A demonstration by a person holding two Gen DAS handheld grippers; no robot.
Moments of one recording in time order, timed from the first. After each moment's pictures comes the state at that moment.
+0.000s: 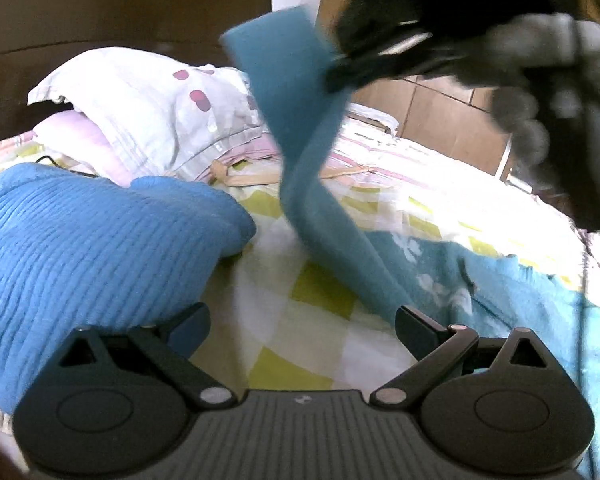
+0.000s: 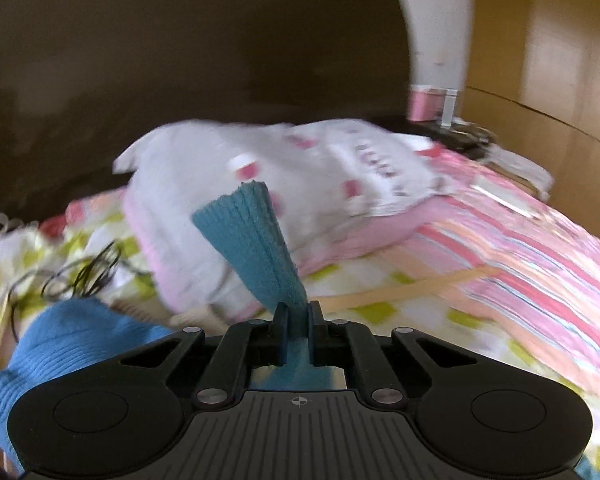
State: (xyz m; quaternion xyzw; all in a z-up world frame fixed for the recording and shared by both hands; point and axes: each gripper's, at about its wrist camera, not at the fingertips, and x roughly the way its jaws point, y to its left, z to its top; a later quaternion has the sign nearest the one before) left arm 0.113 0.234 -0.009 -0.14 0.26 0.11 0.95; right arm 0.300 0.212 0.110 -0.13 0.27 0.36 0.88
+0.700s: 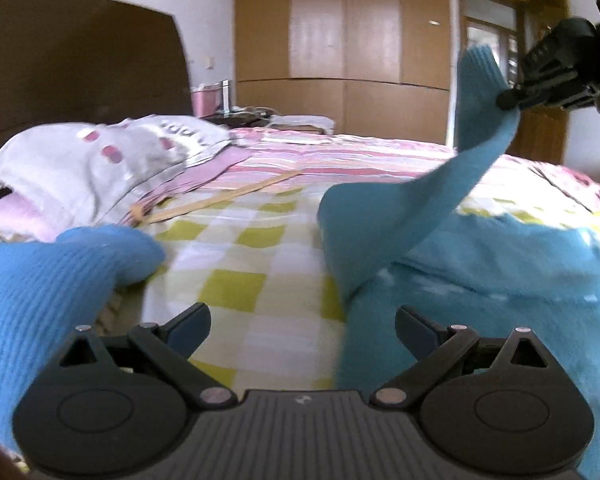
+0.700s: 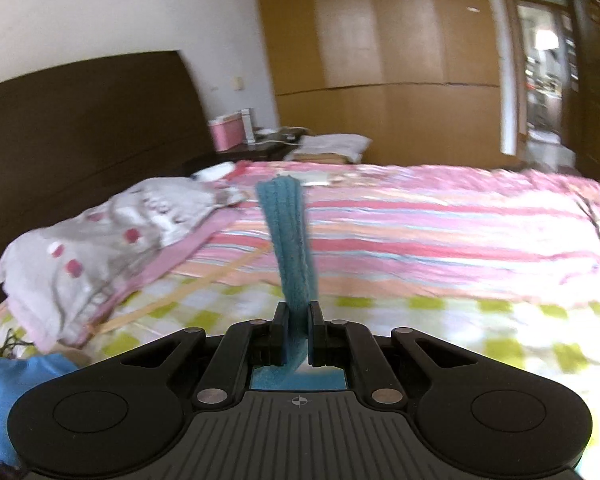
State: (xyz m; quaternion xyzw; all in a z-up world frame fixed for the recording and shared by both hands) left arm 0.116 0.149 -0.013 -0.01 0.24 0.05 0.97; right arm 0.310 -0.075 0.114 0.03 0.26 0.17 0.95
